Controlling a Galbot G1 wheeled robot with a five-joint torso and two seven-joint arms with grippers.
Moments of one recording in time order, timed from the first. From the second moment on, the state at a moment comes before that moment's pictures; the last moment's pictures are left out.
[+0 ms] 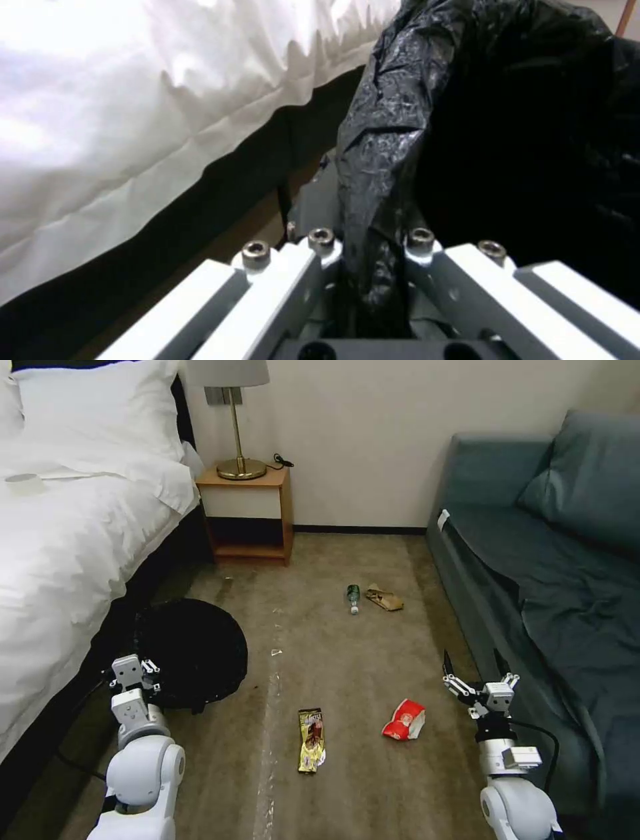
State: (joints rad) left arm 1.33 -1.44 -0.67 -1.99 -0.11 0.28 -0.41; right arm -1.44 1.29 0.58 1.76 0.15 0.43 0.03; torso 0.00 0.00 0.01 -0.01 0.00
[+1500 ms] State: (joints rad) left arm 1.30 -1.47 -0.58 -1.98 -0.09 0.31 -0.39; right arm -1.14 1.23 0.28 1.35 0.60 -0.17 0.27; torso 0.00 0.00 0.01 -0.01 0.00
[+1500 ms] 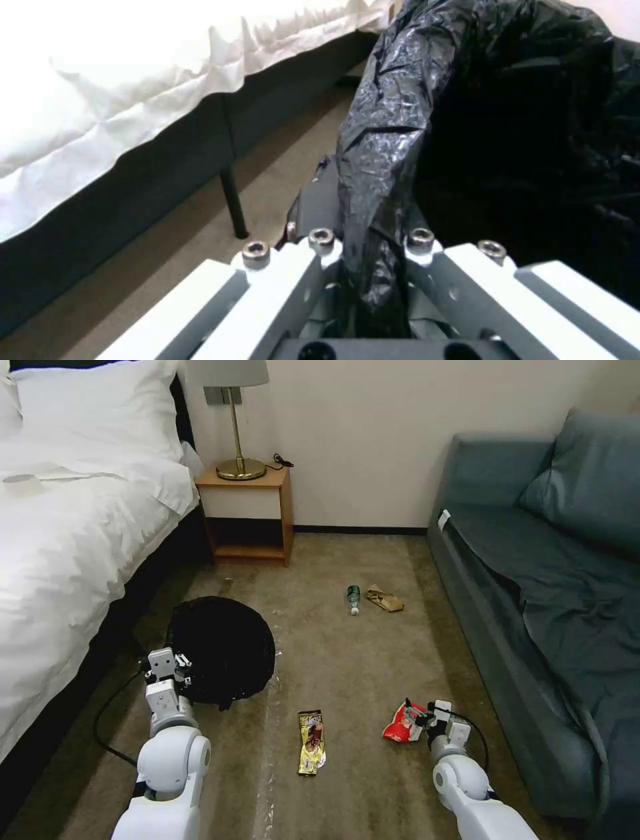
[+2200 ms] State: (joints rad) left arm 1.35 -1.49 -0.59 -2.01 -0.06 0.30 -0.39; right arm -1.00 1.28 0.29 1.14 0.67 -0.40 0.27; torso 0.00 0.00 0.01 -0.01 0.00
